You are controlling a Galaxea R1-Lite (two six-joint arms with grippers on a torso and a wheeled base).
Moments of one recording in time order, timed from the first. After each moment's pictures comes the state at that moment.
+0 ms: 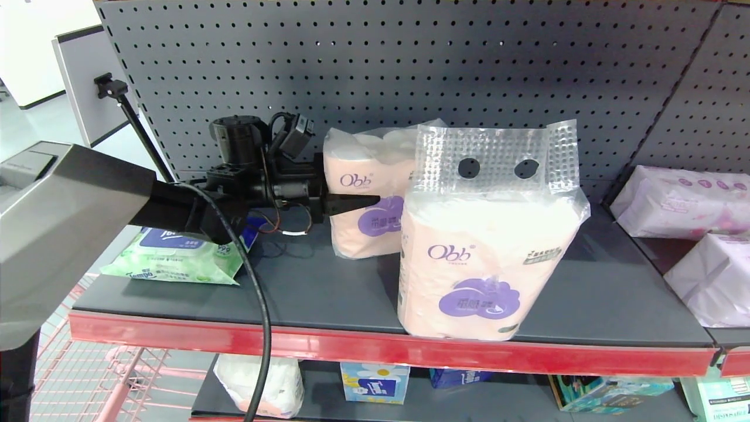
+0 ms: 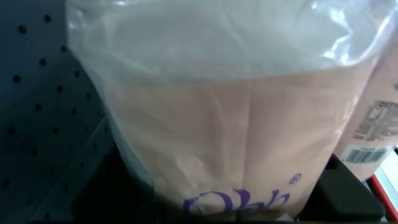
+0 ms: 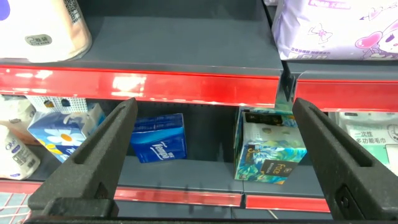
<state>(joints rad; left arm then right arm) -0.31 2.21 -1.44 -0.74 -1.20 0.24 0.00 0.00 0.00 0.00 0.01 0.01</state>
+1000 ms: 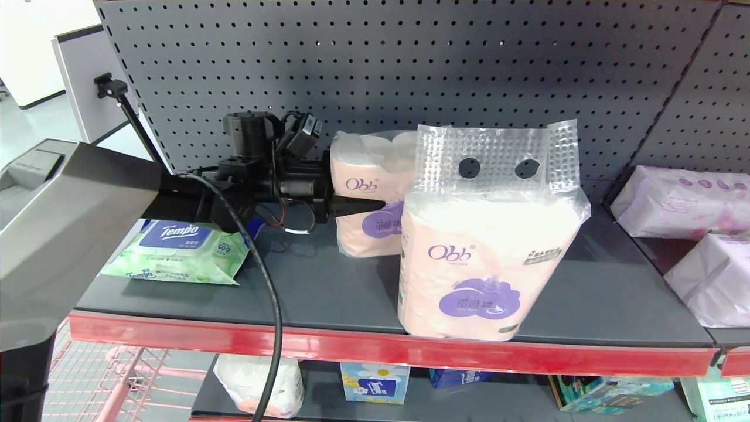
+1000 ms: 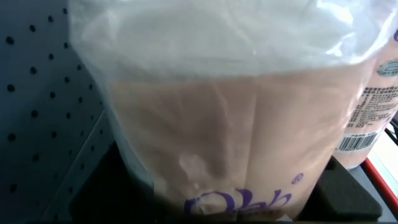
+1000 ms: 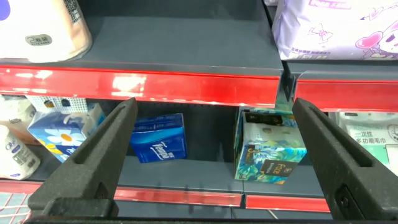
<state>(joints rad) -0.33 2.23 -1.55 -0.59 -1.27 0.36 0.00 0.00 0.00 0.00 0.01 0.01</state>
